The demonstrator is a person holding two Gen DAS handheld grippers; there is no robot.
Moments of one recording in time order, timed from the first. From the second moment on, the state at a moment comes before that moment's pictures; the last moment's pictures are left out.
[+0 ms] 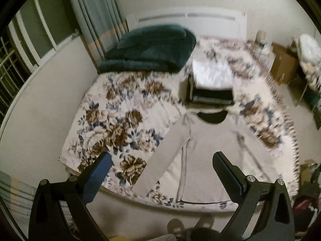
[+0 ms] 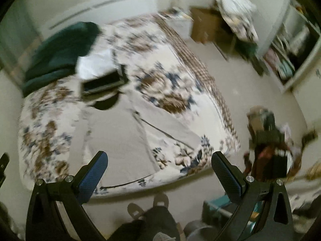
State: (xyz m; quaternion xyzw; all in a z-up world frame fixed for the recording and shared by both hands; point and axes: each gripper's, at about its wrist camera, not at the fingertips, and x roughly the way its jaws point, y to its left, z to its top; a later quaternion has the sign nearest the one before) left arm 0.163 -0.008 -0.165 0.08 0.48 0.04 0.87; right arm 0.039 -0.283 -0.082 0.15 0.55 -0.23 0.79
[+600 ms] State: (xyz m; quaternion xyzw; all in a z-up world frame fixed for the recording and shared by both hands) left arm 0.268 -0.068 -0.502 0.09 0.60 0.11 0.79; right arm 0.073 -0.544 -0.540 0.41 0.60 -0.36 0.59
